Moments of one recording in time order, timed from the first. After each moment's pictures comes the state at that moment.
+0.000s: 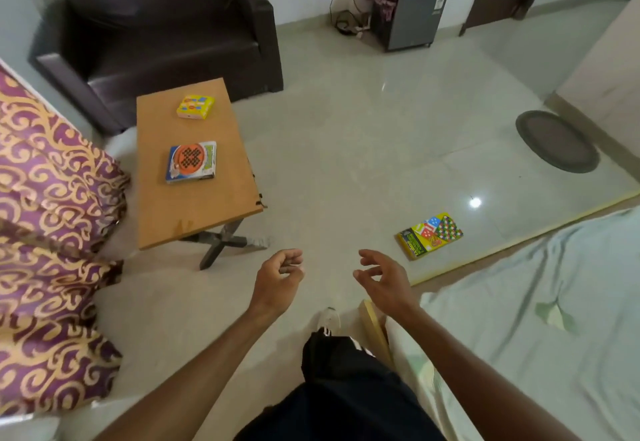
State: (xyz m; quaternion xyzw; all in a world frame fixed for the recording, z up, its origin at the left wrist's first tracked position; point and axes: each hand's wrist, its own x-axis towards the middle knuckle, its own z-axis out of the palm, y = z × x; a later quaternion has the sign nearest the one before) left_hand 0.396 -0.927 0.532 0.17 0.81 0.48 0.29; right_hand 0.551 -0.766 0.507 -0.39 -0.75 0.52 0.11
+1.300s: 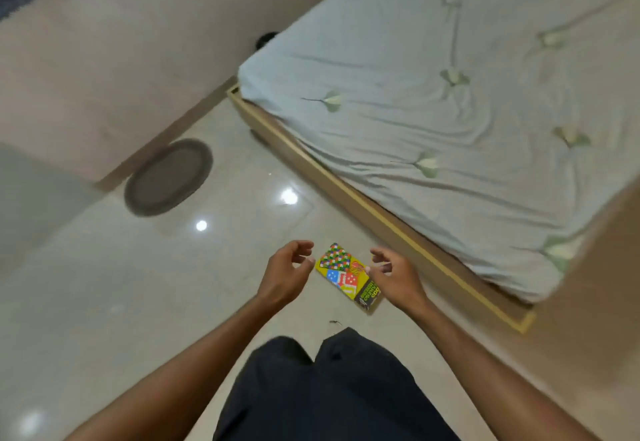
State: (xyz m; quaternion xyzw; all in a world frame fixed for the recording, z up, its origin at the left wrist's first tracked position) left_hand 0.340 -0.020 0.491 0.84 0.27 -0.09 0.47; right_hand 0.410 -0.238 0.444 -0.83 -0.02 0.28 0.47
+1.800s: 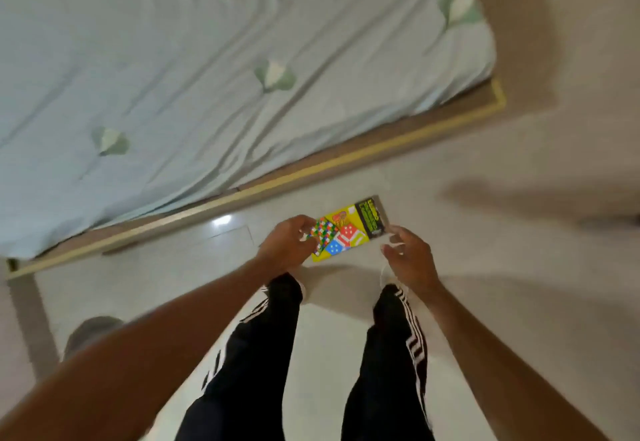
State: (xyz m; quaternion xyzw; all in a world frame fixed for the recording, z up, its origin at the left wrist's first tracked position) left_hand 0.586 -0.014 0.279 0.84 -0.20 -0.47 0.16; right_hand 0.384 -0.173 0.249 -0.68 0.51 0.12 0.51
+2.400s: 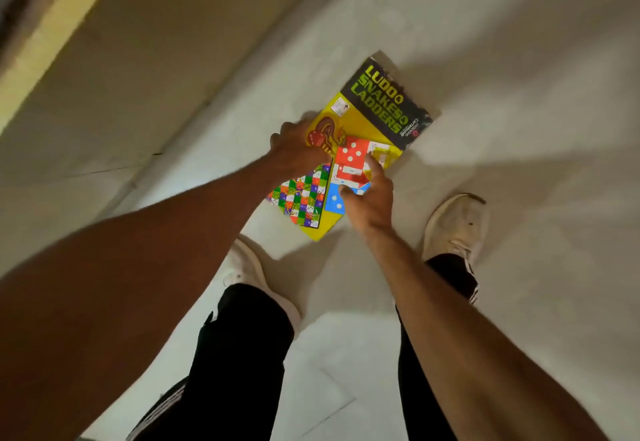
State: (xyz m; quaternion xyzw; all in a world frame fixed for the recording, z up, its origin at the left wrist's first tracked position) left_hand 0.564 -0.046 -0.229 0.78 -0.33 -0.53 -0.01; right_hand 0.399 -0.011 -0.243 -0.45 0.71 -0.04 0.55
